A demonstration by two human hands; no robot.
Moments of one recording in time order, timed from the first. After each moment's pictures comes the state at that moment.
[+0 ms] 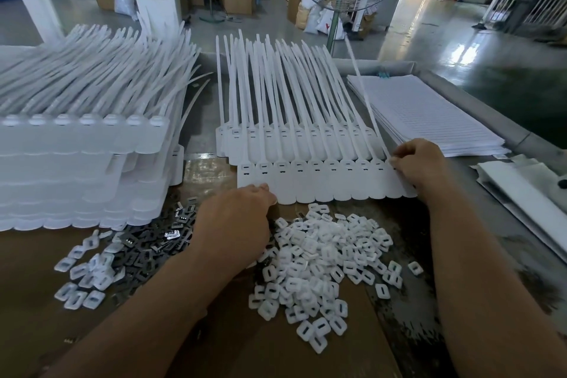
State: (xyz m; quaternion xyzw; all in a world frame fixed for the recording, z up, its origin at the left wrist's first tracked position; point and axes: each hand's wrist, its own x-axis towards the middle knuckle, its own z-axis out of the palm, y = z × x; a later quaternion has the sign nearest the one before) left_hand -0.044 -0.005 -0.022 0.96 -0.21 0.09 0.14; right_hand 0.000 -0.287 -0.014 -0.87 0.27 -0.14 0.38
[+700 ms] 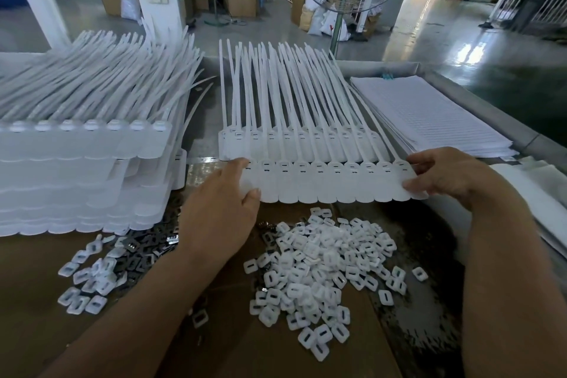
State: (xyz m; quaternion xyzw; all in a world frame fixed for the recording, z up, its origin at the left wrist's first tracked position) left_hand -0.033 0.005 -0.025 0.94 -0.09 0.15 0.29; right_hand -0.031 -0.296 0.018 -0.87 0.23 0.04 0.43
